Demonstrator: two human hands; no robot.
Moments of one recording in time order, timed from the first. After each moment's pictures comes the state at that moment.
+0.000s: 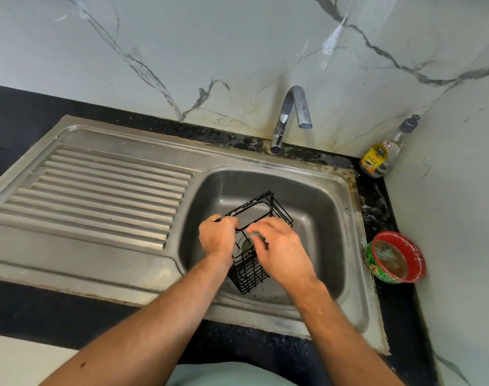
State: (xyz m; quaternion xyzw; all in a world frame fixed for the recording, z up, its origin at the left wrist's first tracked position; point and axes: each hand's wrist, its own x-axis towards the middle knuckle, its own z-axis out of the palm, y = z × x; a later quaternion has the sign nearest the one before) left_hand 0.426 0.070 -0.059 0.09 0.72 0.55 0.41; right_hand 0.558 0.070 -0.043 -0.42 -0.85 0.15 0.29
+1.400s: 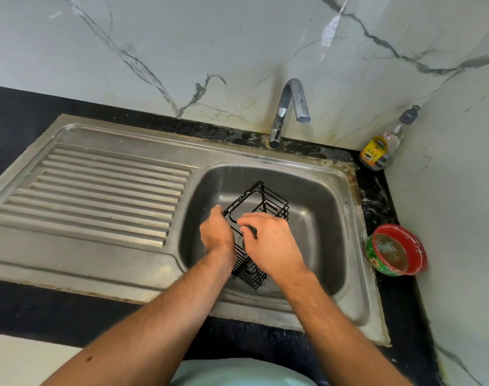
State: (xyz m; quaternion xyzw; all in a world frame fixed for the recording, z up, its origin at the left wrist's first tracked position) left_hand 0.432 0.071 -0.048 -0.06 0.69 0.58 0.44; right_hand 0.534 0.066 -0.019 -0.48 -0.81 0.23 0.23
